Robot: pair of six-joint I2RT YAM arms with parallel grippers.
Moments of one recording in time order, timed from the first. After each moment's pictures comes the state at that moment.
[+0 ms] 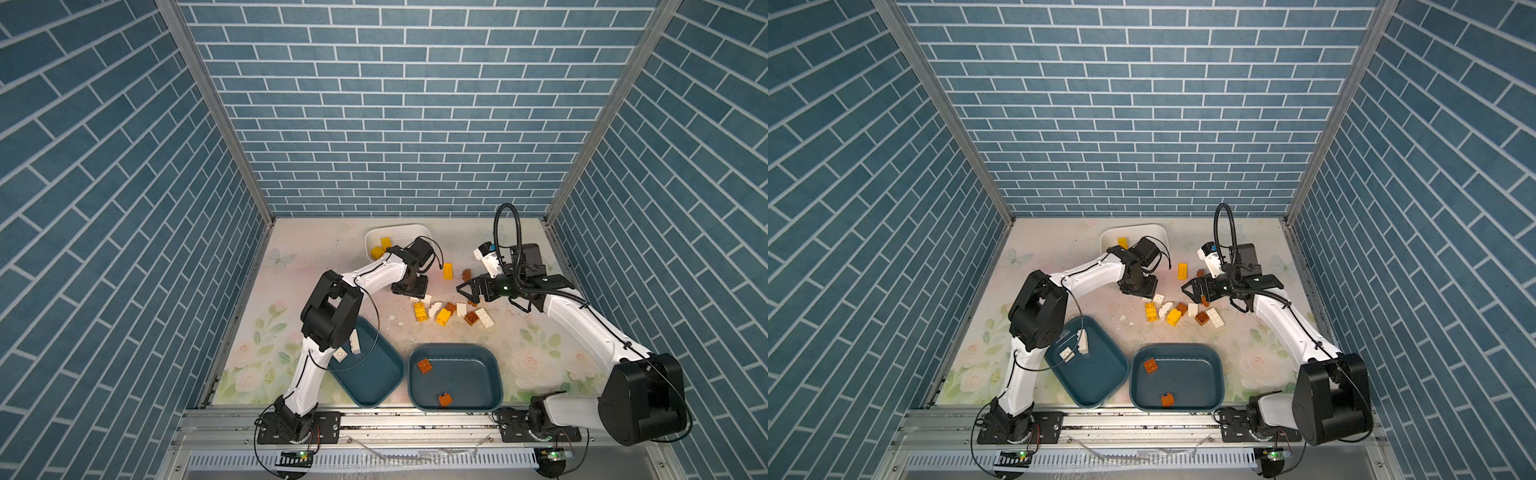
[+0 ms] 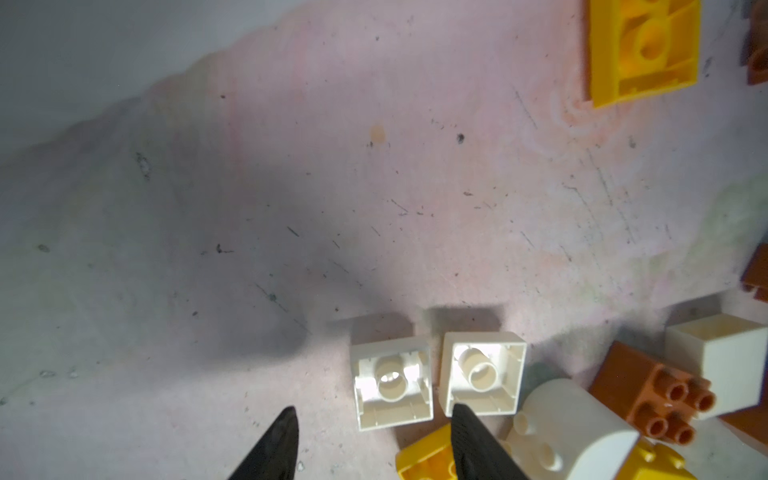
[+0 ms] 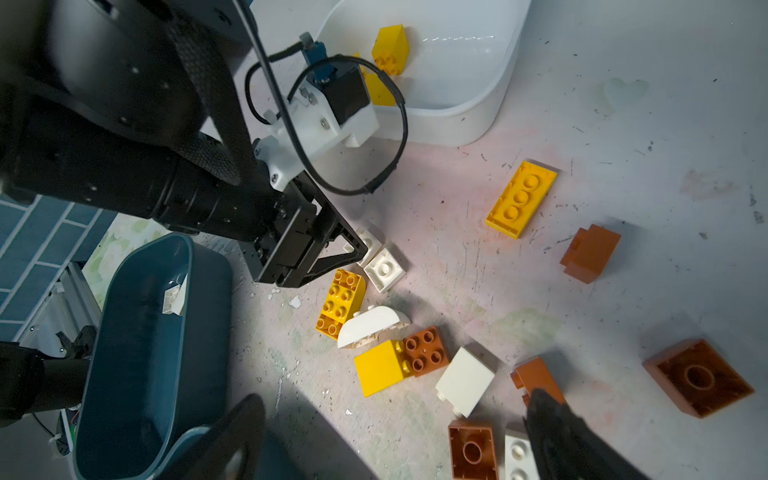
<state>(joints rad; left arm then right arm) -0.69 2.19 1.74 -0.84 0.02 -0.41 0.27 1.32 0.97 -0.49 -0.55 -0.05</state>
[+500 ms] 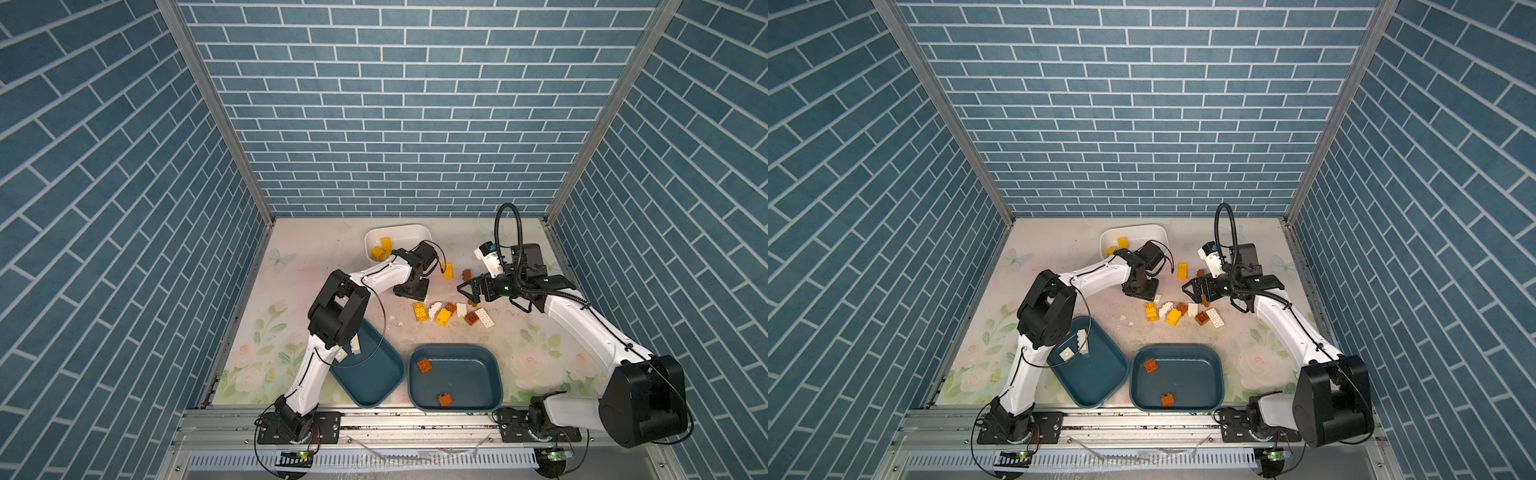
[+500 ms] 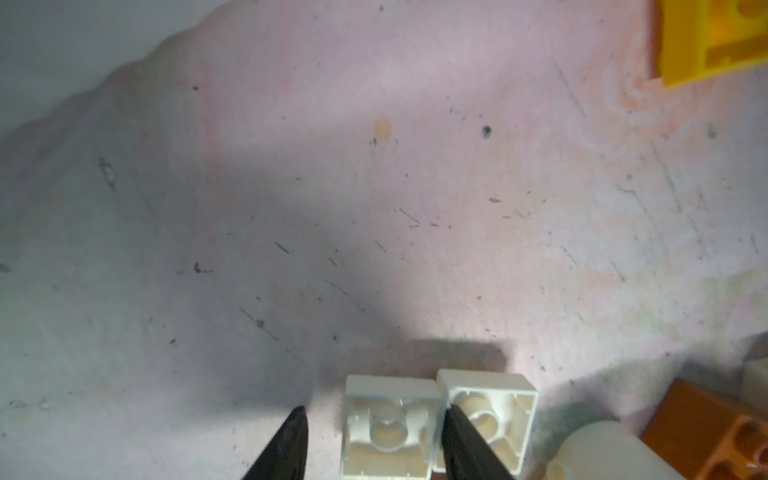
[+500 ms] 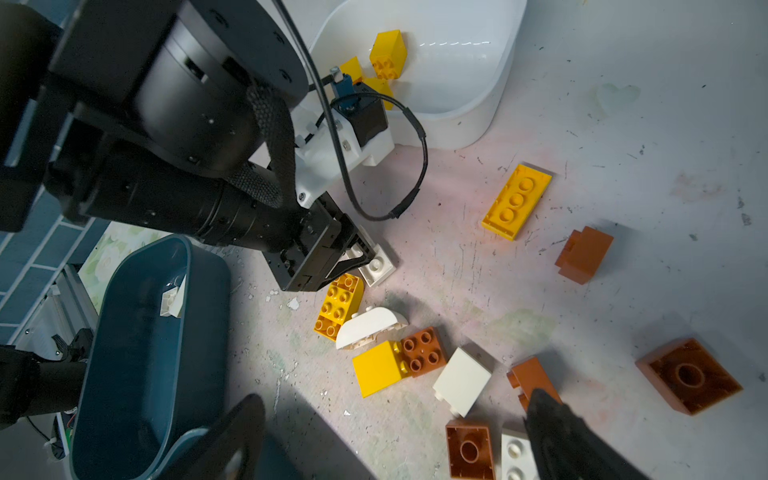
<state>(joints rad) -0.70 2.24 1.77 -0.85 -0.04 -0.41 0.27 1.31 0.96 -0.49 -0.54 -0.05</state>
